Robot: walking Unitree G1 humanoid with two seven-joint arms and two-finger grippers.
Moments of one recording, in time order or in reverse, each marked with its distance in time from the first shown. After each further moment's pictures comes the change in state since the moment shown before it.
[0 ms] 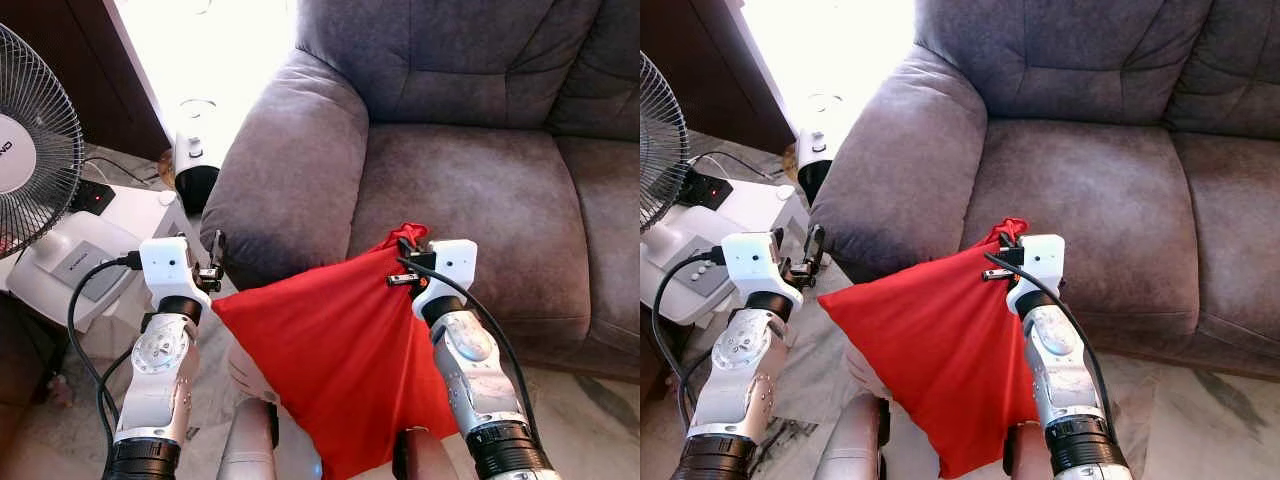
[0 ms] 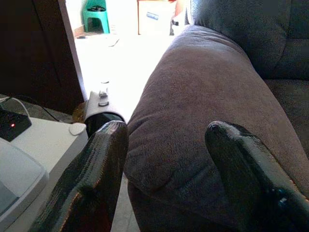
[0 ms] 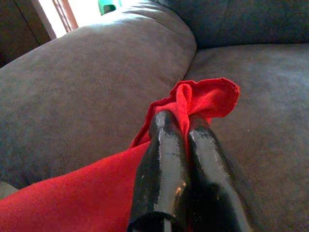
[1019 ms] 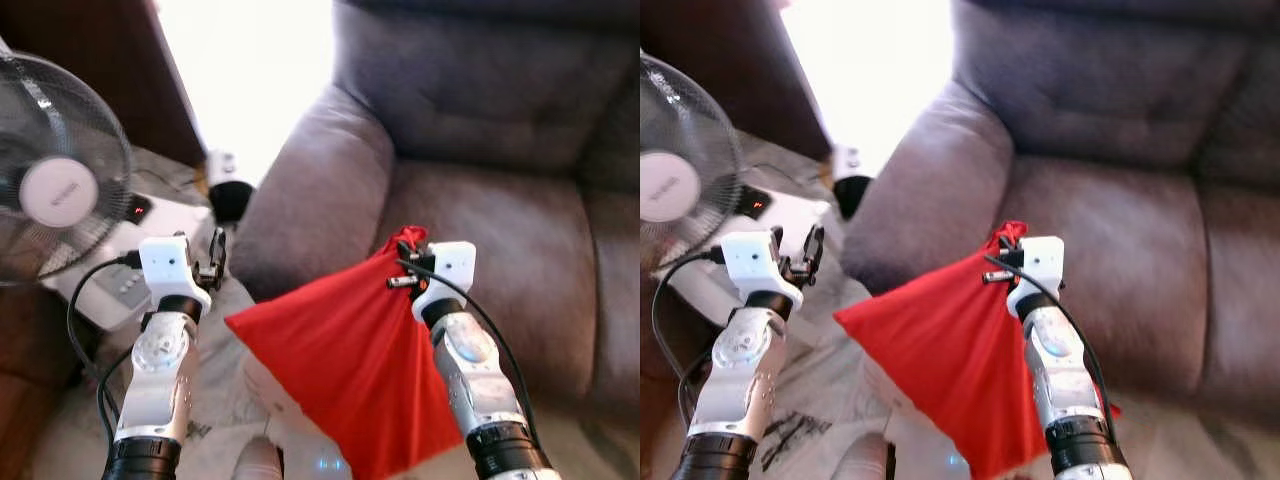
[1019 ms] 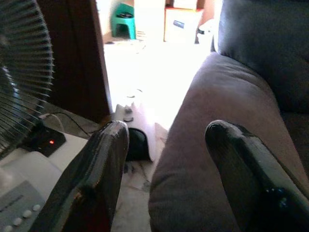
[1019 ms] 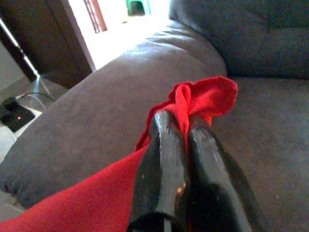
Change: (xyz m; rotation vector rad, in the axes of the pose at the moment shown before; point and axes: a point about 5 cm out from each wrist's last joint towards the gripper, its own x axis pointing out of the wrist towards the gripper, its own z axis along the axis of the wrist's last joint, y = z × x) left arm 0.001 -0.001 0.001 -0.004 -0.007 0.001; right arm 0.000 -0.002 -0.004 0.003 0.017 -0.003
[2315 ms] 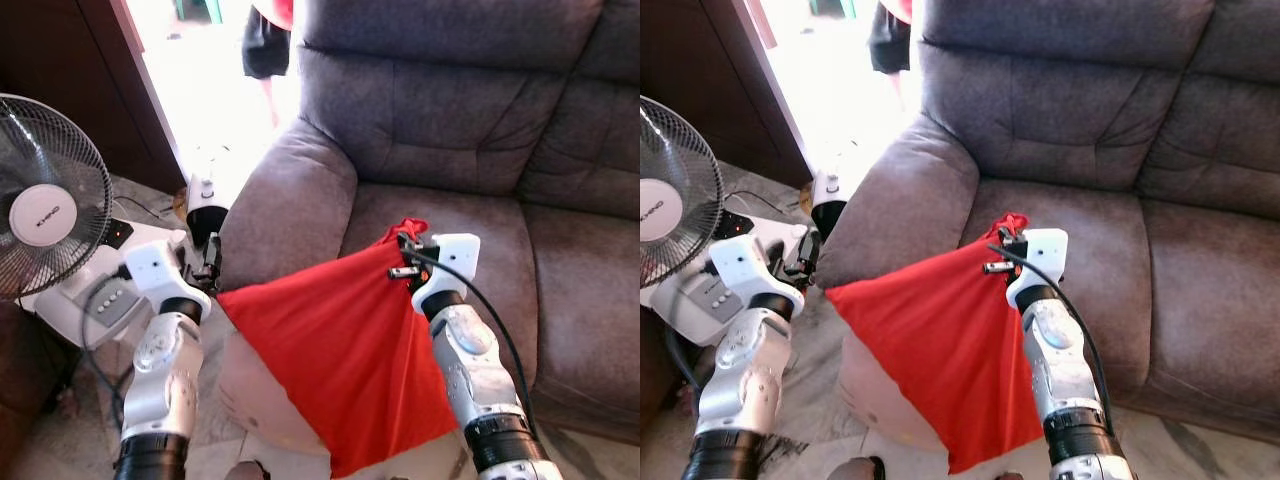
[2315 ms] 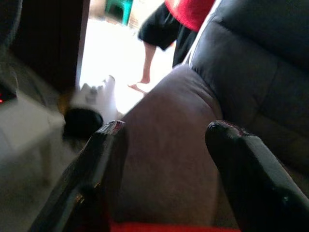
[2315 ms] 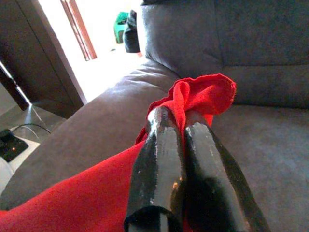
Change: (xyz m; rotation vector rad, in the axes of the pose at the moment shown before) left arm 0.001 0.005 -0.017 -0.363 0.126 0.099; right arm 0.007 0.002 0.010 0.057 -0.036 0.016
